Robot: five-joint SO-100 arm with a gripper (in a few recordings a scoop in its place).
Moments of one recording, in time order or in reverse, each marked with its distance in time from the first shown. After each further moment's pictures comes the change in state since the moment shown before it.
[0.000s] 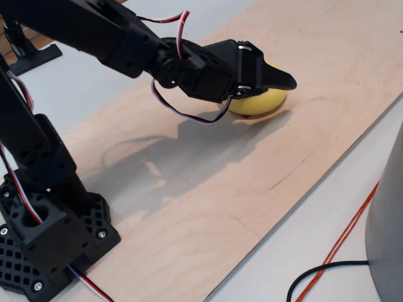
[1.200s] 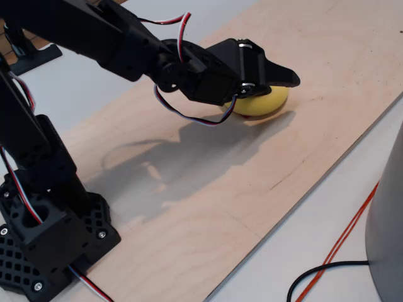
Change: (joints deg) arm 2.5 1.0 1.2 -1.9 -7.2
